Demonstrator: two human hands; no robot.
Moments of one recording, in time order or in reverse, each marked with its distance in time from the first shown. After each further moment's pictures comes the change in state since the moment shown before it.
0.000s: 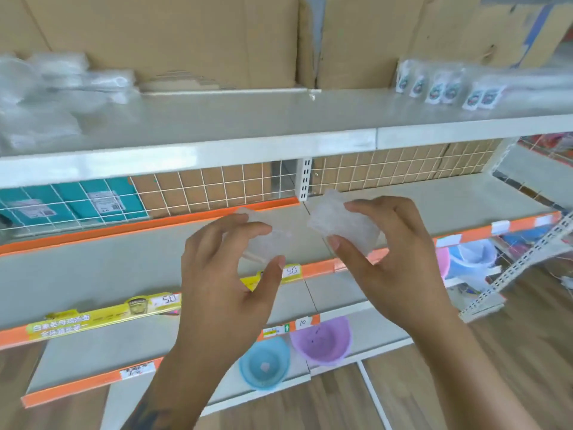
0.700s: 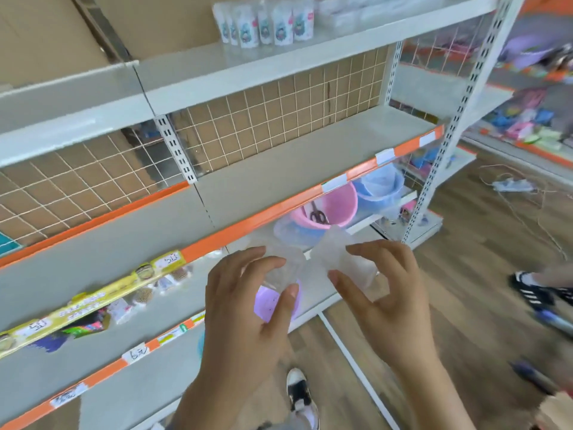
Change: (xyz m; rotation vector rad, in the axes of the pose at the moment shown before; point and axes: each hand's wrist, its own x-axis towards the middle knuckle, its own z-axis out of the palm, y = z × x) left_hand -0.112 0.196 0.198 -0.085 -0.333 0.061; right_hand -0.164 0.178 -0.191 0.074 0.214 0.412
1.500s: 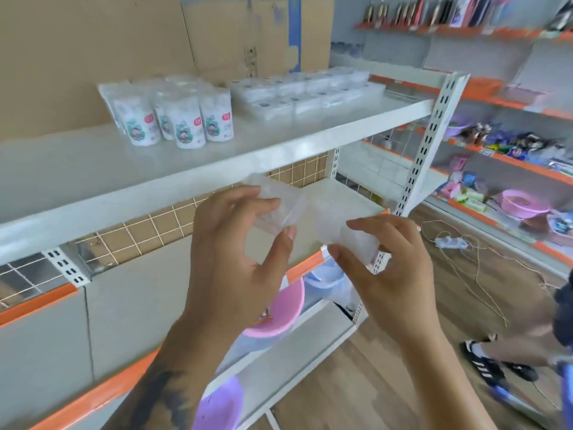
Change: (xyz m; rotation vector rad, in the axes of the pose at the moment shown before) left_hand 0.316 0.053 0.149 -0.167 0.226 0.299; right_hand 0.303 0.077 -0.052 -0.130 0.146 -0.128
